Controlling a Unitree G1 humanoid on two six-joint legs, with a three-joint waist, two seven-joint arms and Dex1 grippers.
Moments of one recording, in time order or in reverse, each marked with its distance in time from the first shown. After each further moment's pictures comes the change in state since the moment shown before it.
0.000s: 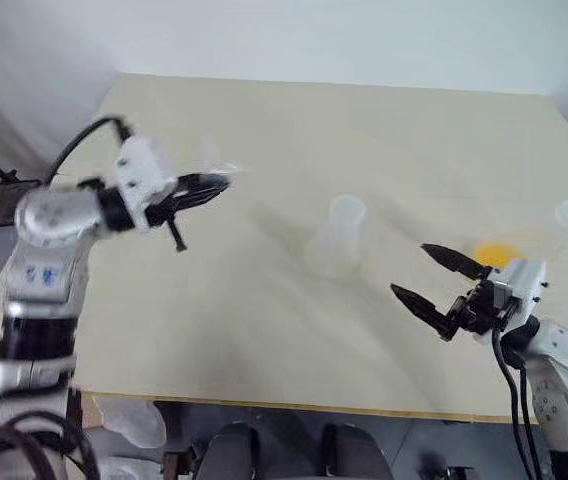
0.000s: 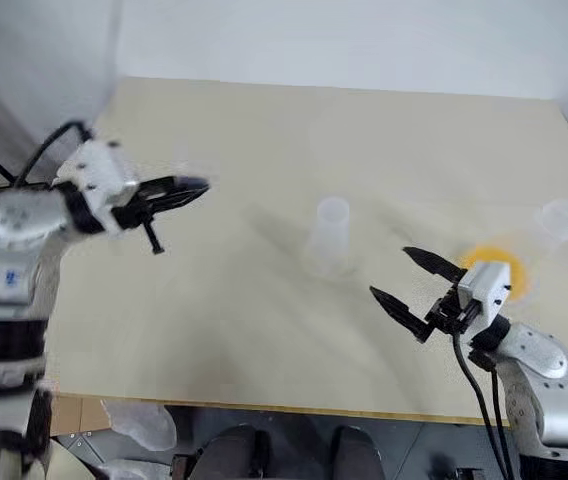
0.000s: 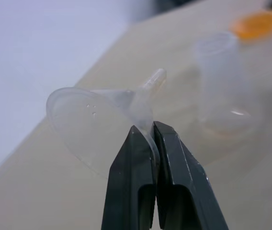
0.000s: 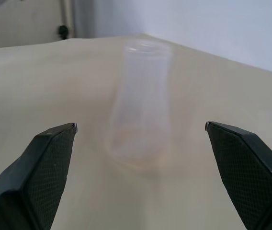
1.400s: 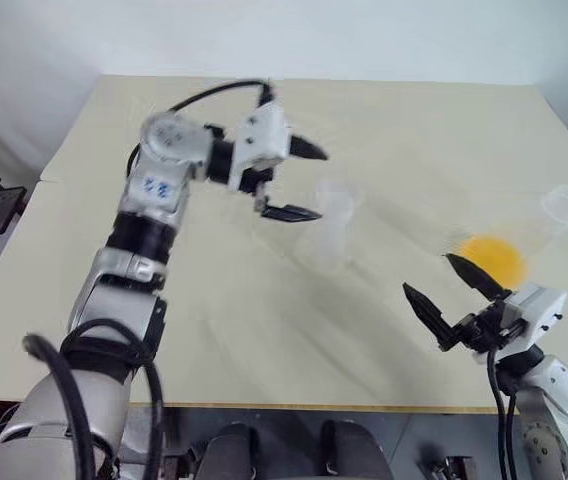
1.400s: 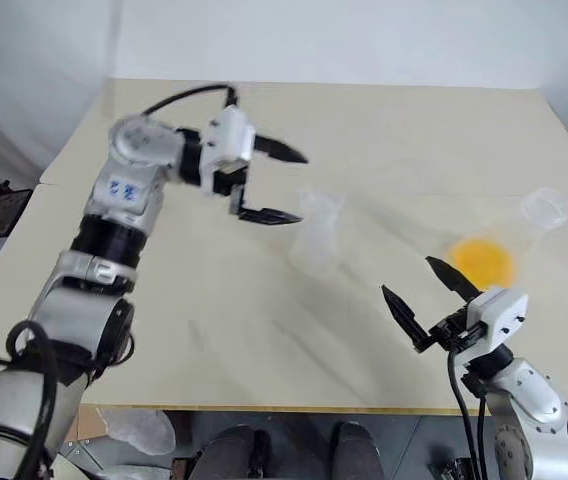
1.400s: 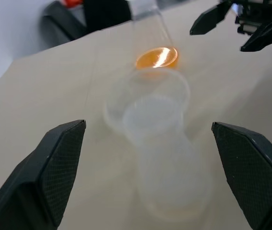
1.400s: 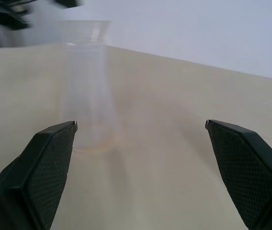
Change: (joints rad) left arm -0.219 -0.298 -0.015 0.445 -0.012 0.039 -0.212; right arm 0.174 0.128 -0.063 -0.129 -0.040 -0.083 -0.212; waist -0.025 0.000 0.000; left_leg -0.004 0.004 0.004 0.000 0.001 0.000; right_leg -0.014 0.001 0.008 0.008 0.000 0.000
